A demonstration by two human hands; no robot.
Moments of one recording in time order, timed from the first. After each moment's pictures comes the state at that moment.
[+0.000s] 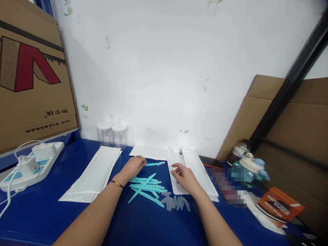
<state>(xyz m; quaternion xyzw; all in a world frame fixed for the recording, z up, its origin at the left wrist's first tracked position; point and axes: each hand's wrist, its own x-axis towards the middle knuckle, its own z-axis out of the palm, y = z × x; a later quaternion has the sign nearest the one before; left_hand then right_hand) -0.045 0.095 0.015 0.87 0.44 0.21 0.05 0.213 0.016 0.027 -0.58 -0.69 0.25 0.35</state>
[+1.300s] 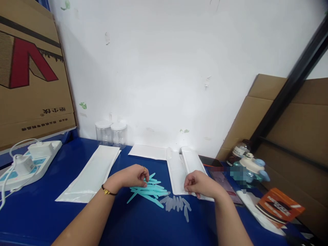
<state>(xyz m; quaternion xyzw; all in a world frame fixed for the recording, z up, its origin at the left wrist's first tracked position) -0.047 0.053 0.052 0.86 0.40 0.05 0.30 0.263 -0.005 0.056 -0.59 -0.69 0.41 0.14</state>
